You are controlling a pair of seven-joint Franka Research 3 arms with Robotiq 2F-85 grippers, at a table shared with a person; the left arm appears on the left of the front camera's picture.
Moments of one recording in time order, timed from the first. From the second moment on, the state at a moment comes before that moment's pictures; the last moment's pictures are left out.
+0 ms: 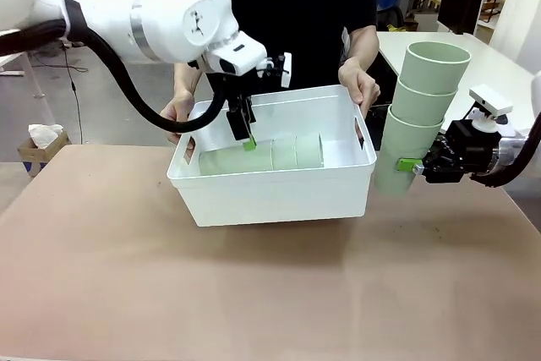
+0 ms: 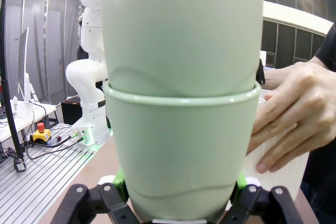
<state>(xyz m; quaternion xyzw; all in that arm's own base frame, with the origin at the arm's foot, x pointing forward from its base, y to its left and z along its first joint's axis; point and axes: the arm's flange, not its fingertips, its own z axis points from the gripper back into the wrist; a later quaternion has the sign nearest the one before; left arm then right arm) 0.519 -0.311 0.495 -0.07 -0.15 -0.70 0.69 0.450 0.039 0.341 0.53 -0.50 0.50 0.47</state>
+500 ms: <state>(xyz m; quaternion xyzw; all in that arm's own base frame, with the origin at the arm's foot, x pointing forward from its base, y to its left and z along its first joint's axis) 0.490 -0.194 0.604 -0.27 -0.23 -0.67 0.65 0.450 0.039 0.341 0.53 -0.50 0.50 0.47</state>
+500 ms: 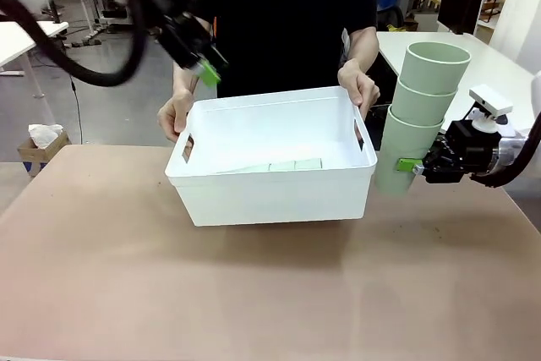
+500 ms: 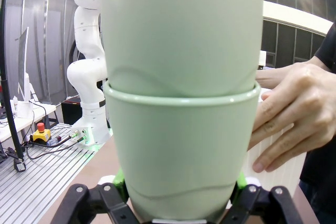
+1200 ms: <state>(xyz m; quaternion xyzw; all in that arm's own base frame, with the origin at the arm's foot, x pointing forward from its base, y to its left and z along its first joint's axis) 0.488 0.026 0.551 -0.42 -0.35 -0.58 0.60 0.450 0.040 0.340 0.53 -0.50 0.50 0.47</state>
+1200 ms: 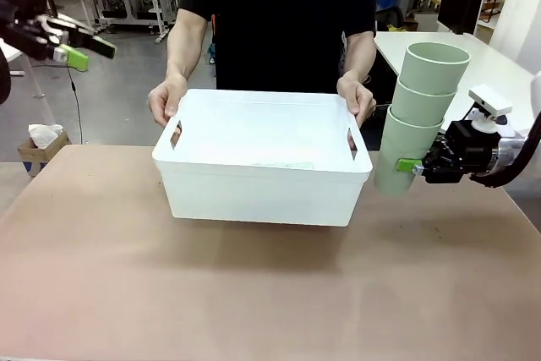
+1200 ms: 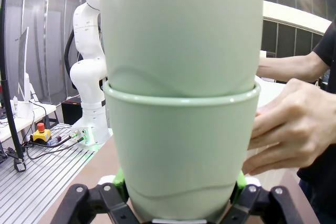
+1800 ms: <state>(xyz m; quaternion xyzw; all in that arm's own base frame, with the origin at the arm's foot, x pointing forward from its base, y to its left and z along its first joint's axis) 0.492 0.028 0.533 -0.43 -0.36 -0.57 0.60 0.450 0.040 0.340 0.53 -0.50 0.50 0.47</state>
